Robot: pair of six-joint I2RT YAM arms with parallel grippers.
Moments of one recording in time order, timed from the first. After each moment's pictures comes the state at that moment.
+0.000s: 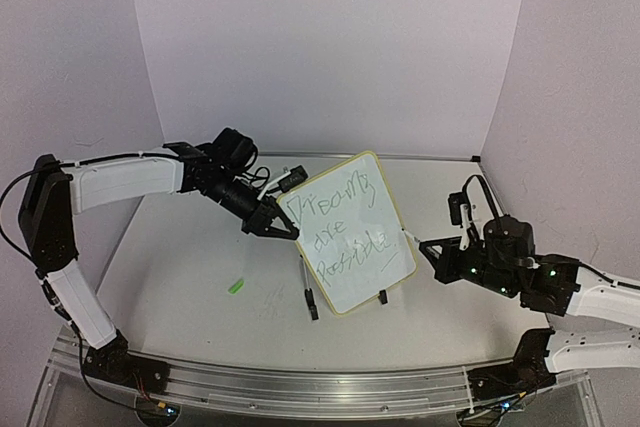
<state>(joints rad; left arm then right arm) -0.69 1.69 1.32 -0.59 0.82 0.27 0.90 0.80 0.50 -0.15 0.26 0.49</state>
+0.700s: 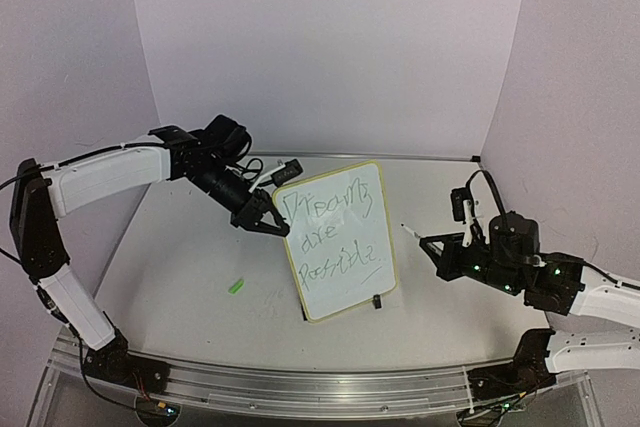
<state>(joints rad) -0.70 1.63 1.41 -0.79 0.77 0.29 0.90 0.78 0.52 -0.15 0.24 0.48</state>
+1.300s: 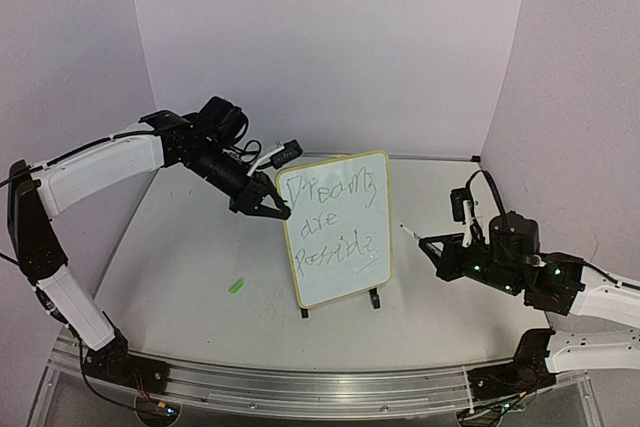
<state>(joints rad) -0.70 1.62 1.52 -0.84 0.73 0.30 0.90 0.78 0.52 -0.15 0.23 0.49</state>
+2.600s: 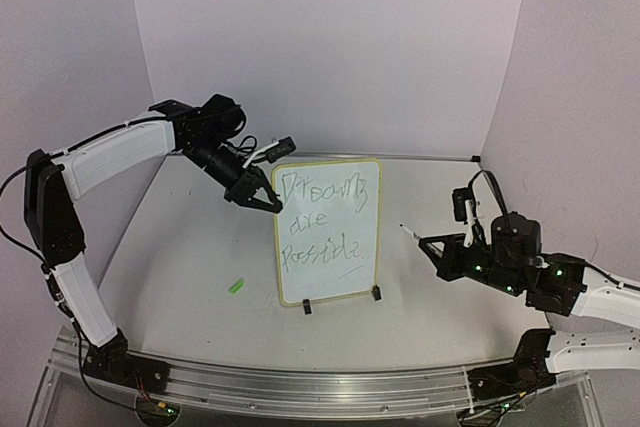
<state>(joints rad) -0.60 1.74 1.65 -1.01 0.81 0.44 0.91 0.76 0.52 -0.15 0.23 0.52</state>
